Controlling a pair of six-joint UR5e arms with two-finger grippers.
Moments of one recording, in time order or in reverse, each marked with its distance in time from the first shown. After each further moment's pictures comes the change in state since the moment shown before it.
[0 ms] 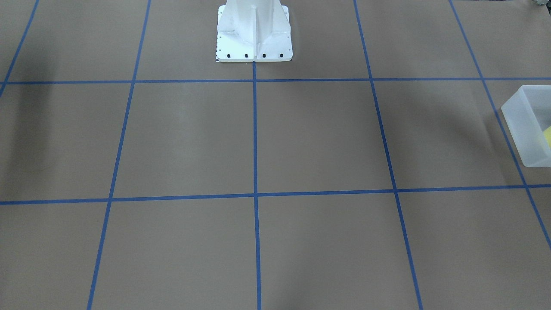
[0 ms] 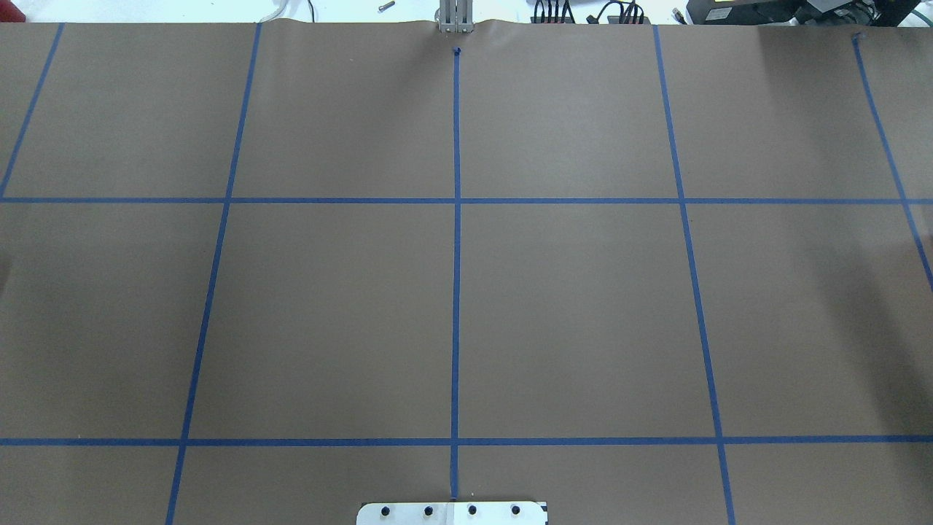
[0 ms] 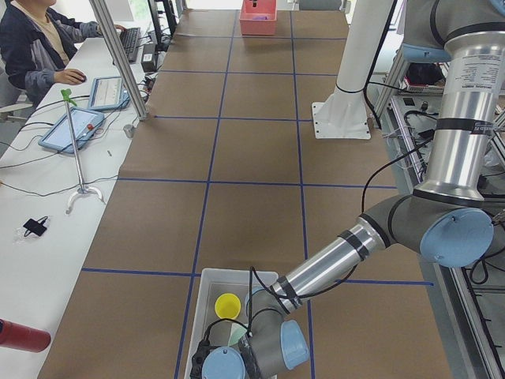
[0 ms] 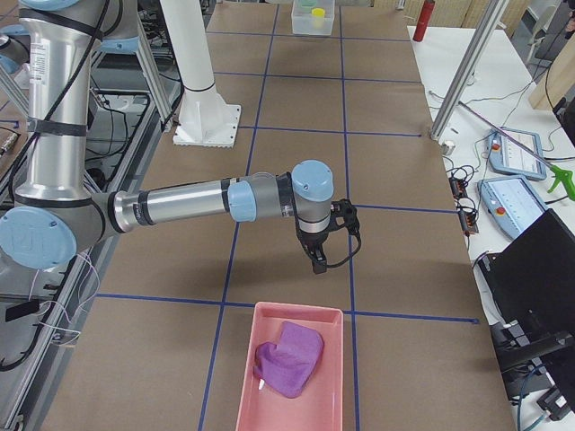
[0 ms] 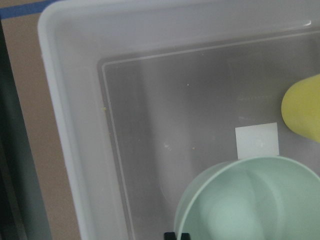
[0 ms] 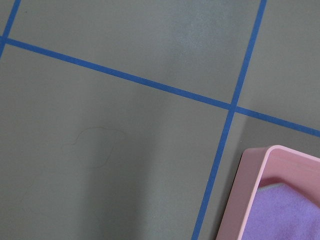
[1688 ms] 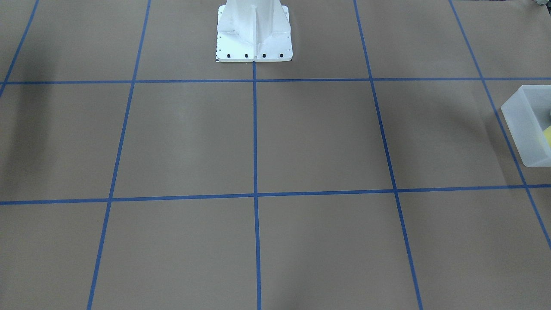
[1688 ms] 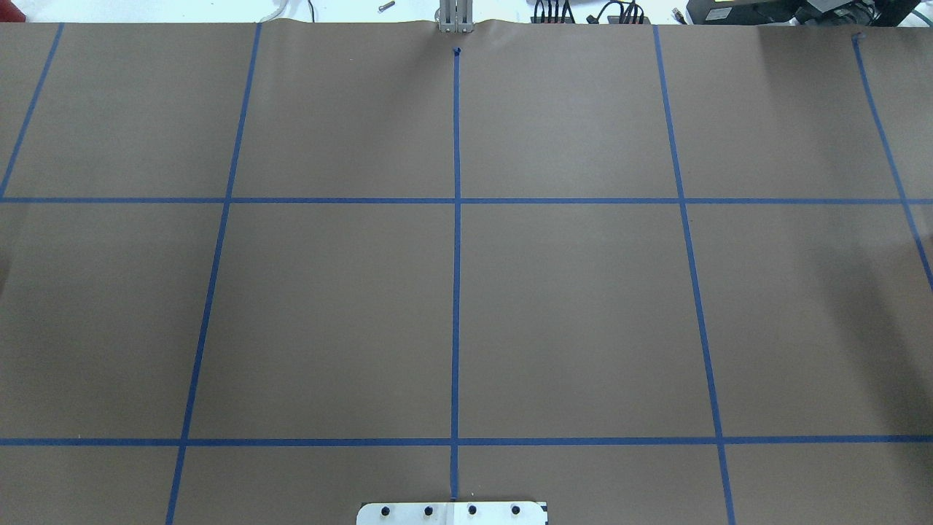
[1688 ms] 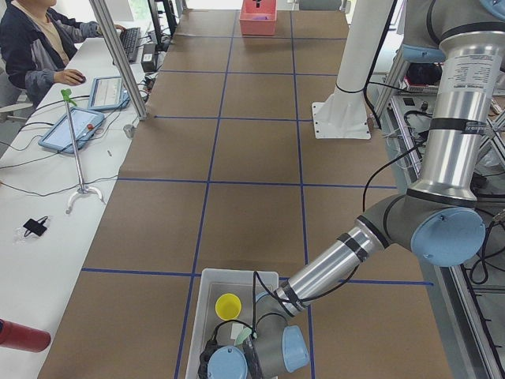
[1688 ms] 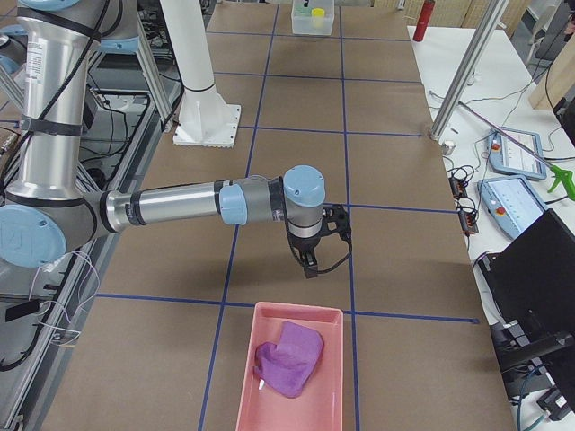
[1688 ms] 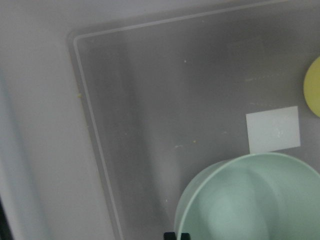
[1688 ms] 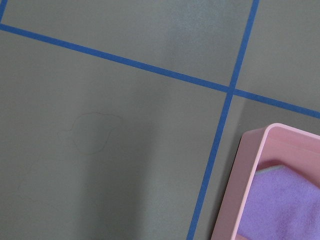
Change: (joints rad) left arm 0.071 -0.003 0.097 -0.123 0.000 -0.027; right arm 0.001 -0.043 0.015 0.002 0.001 -0.002
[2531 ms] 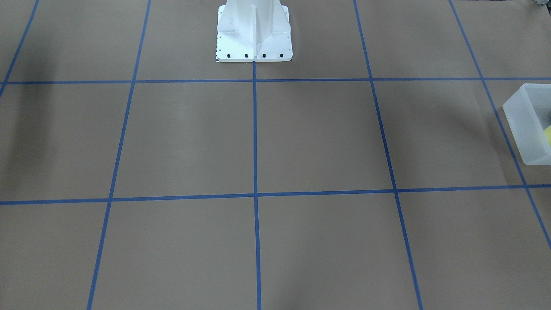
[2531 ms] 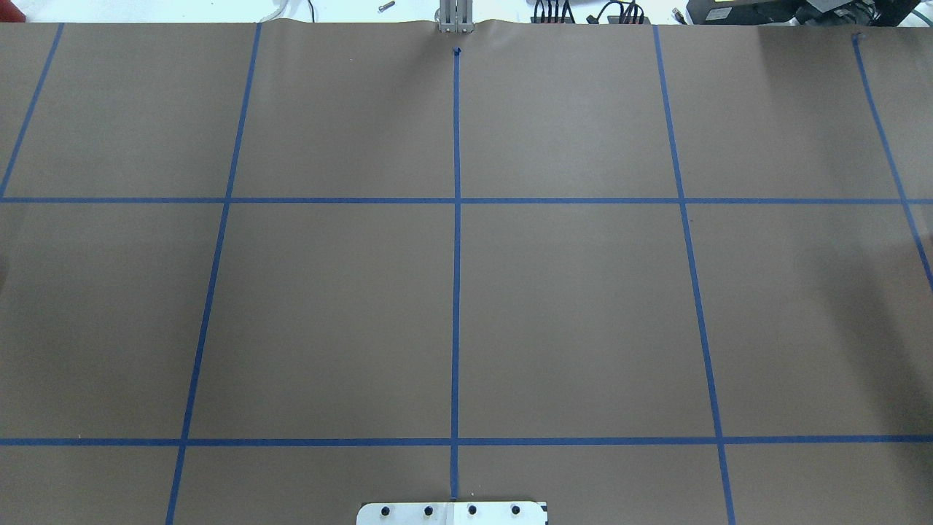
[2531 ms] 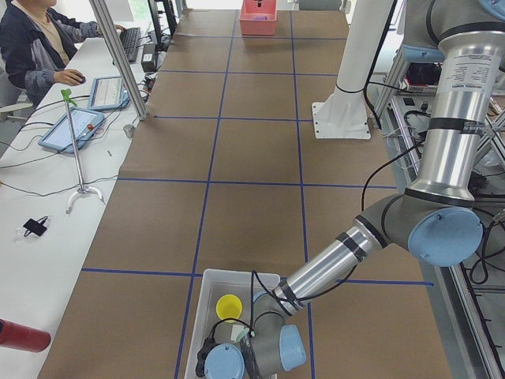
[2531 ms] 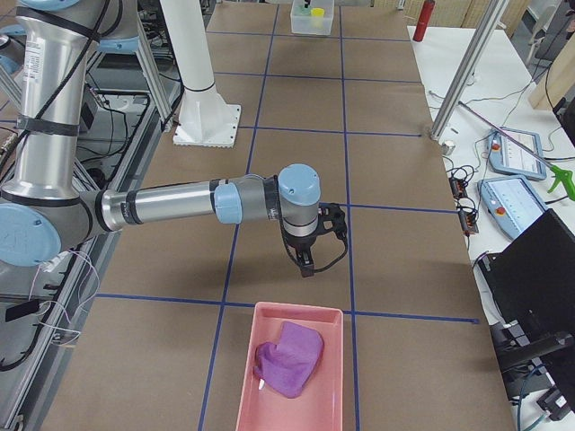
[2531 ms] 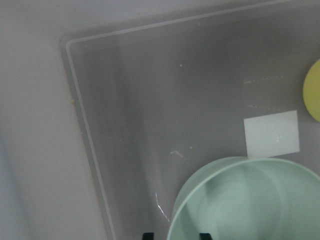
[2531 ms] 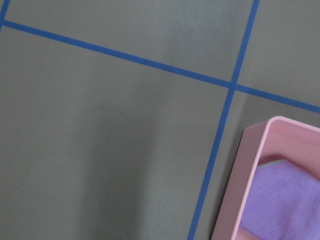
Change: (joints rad) left arm 0.007 -0.011 -0.003 -0.006 -0.004 -0.016; right arm 0.001 -0.022 0.028 -0.001 0.001 0.001
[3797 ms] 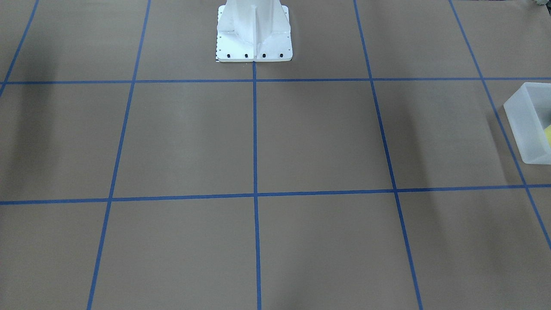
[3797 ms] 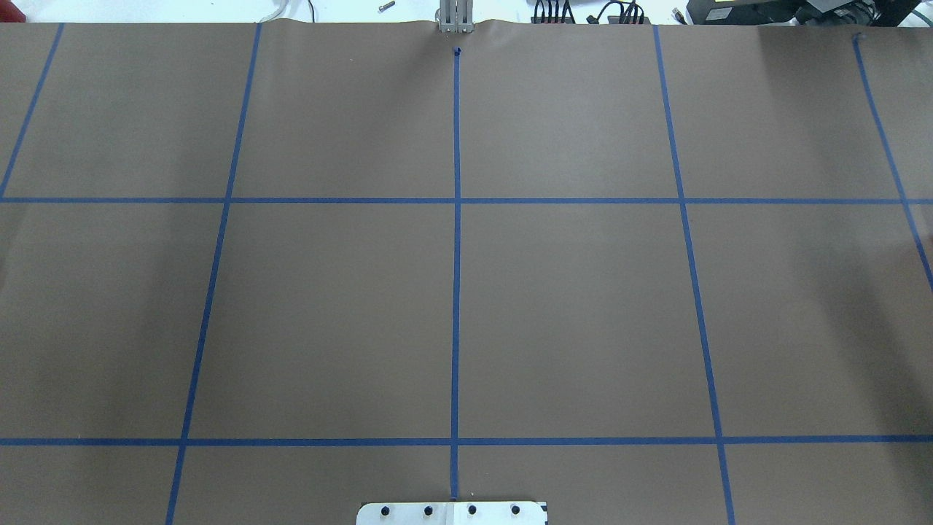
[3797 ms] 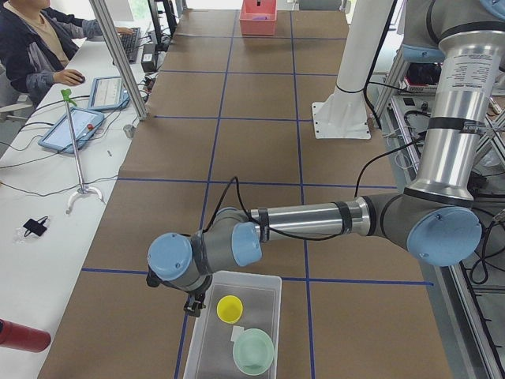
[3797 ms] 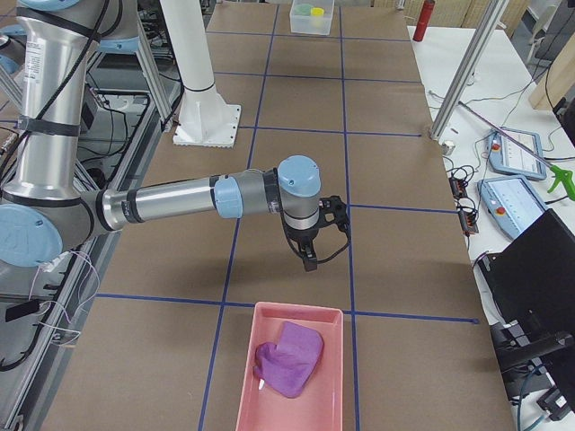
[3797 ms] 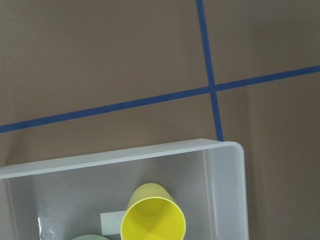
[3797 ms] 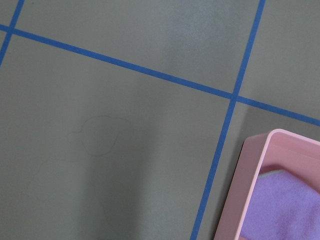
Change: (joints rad) left arm -0.007 0.004 -0.776 0.683 -0.050 -0.122; right arm 0.000 0.012 0.022 0.000 -0.007 0.007
